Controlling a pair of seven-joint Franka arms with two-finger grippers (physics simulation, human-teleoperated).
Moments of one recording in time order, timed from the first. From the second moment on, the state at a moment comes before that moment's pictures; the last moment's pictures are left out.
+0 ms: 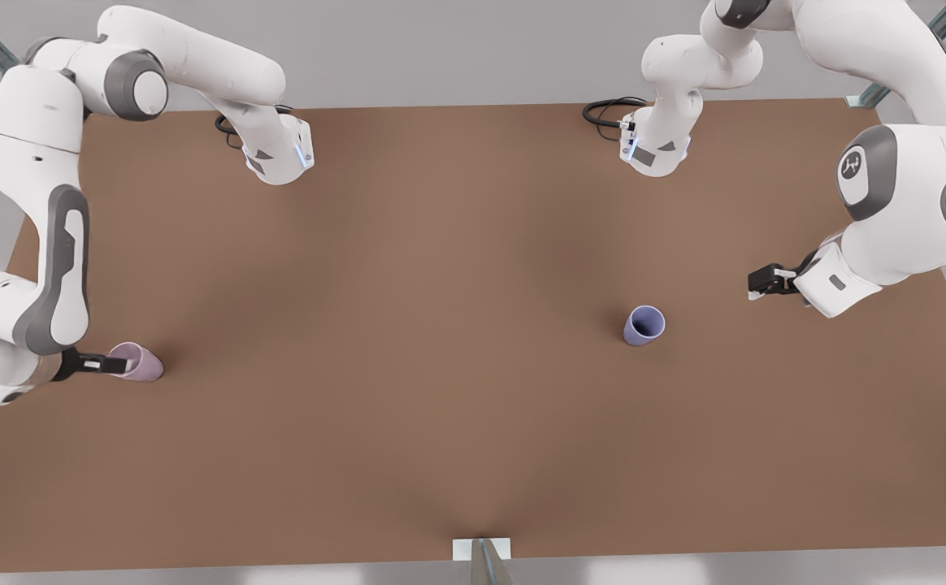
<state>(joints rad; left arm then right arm) -0.06 0.24 0.03 -1.37 -0.04 1.50 0.11 -0.39 0.61 0.04 -1.43 -0.01 1.81 -0.20</state>
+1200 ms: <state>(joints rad) -0.06 0.24 0.03 -1.37 -0.04 1.47 0.10 -0.32 0.58 0.05 -1.55 -0.01 1.98 -0.59</state>
